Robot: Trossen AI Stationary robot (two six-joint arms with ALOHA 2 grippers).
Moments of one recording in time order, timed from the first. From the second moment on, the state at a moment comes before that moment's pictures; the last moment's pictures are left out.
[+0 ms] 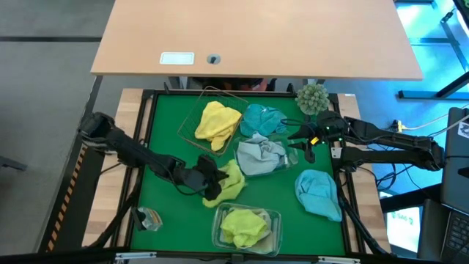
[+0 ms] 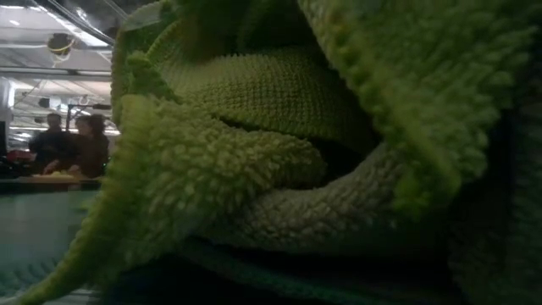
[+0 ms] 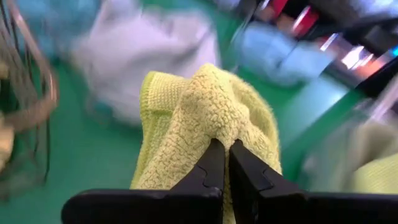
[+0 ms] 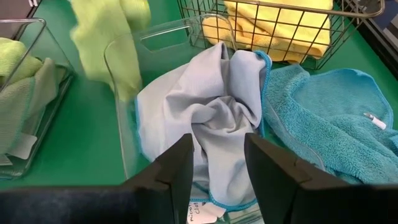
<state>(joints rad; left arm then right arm) -0.39 1.51 0.79 0.14 -0.56 -0.76 -0.27 0.74 0.63 -0.52 -0.22 -0.07</state>
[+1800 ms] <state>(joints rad) -0.59 1.69 1.22 0.55 -0.40 -0.29 -0.27 0.74 0.63 -0.52 -0.22 -0.08</state>
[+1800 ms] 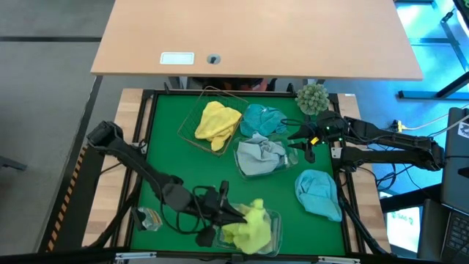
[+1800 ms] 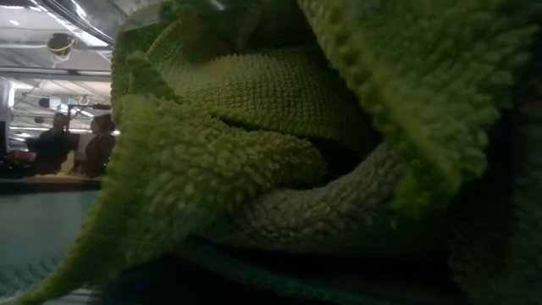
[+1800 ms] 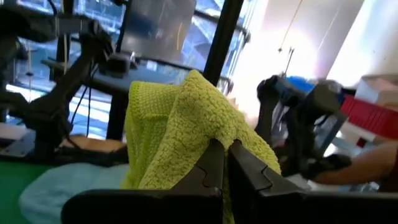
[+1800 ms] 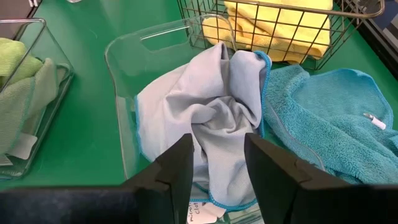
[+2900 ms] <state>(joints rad) -0.56 1.68 1.22 0.28 -0.74 -0.09 -0.27 0.74 0.63 -0.53 -0.22 -0.08</state>
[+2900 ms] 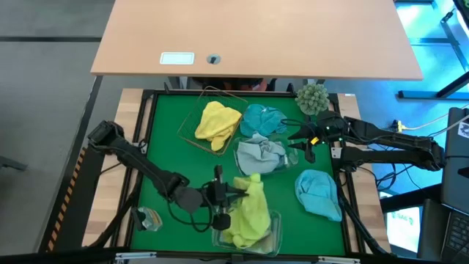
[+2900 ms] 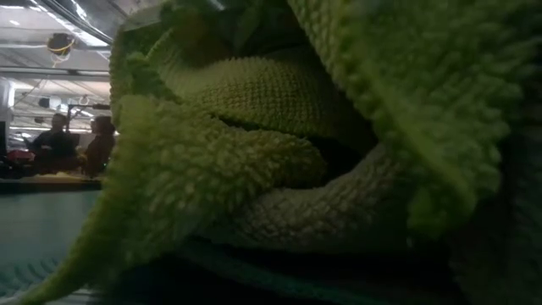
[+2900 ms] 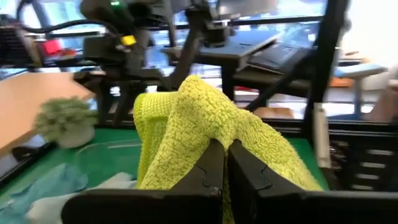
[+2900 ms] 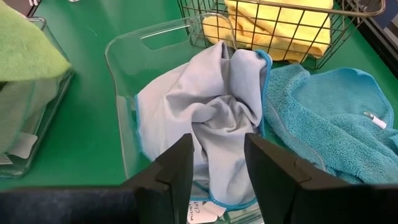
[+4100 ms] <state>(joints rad) -0.53 1.98 1.22 0.05 -0.17 -0.64 -0.27 0.74 0.63 -0.53 -0.22 -0.08</state>
